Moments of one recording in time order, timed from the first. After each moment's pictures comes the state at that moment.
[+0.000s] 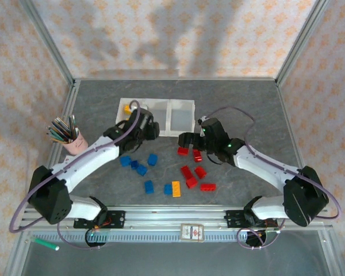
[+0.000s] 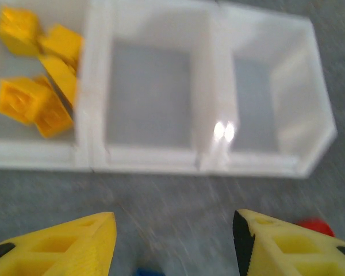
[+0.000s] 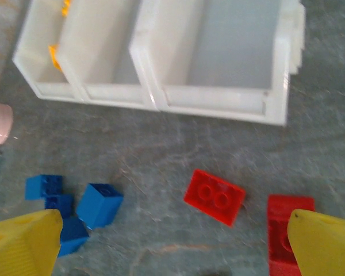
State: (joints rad) left arm -0.59 1.34 1.02 -0.51 -0.24 -0.61; right arm 0.64 1.30 0.81 -0.26 -0.10 0.64
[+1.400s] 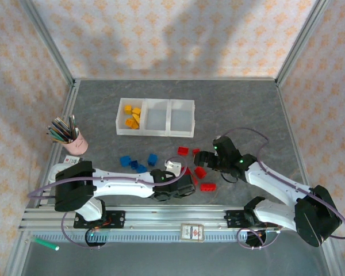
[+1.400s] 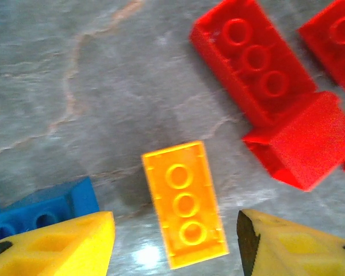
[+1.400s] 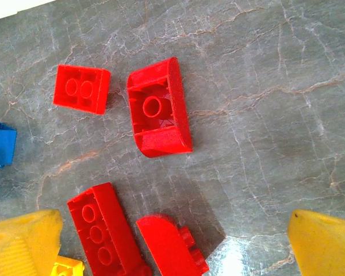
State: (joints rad) left arm -1.27 1.58 0.95 -0.69 -0.36 -1.15; right arm 0.59 1.09 0.55 -0.40 -0.09 0.72
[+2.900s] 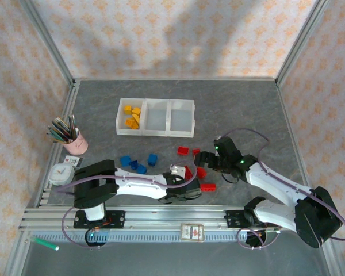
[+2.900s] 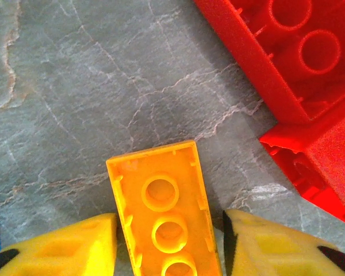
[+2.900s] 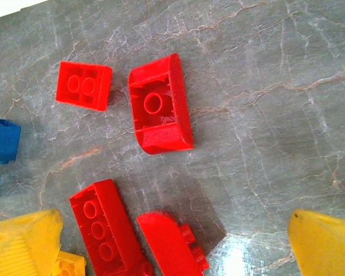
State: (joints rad) left arm -1.28 1.75 0.99 -0.63 -0.34 -1.19; right arm 0.58 1.08 0.54 -0.39 -0.12 0.71
